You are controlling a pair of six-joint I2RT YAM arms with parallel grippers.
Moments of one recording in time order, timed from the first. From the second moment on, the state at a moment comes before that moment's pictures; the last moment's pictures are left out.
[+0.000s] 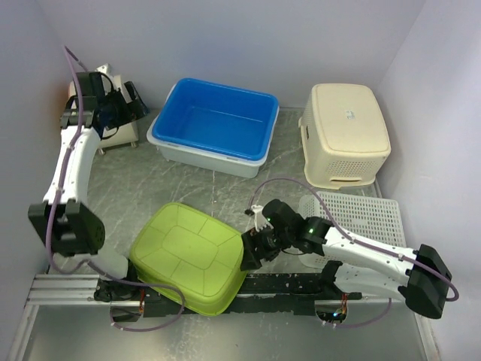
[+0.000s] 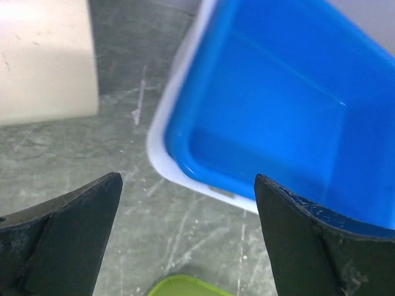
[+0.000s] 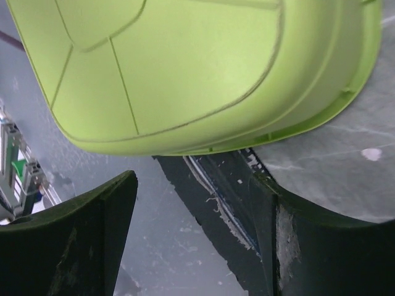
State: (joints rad) left arm 0.09 1.66 1.67 -0.63 0.19 -0.32; right arm 0.95 1.01 0.59 -0.45 -0.44 0.49
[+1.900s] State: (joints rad) left arm -0.09 1.37 0.92 -0.48 0.39 -0.40; right arm 1.03 1.23 0.58 -0.02 -0.13 0.70
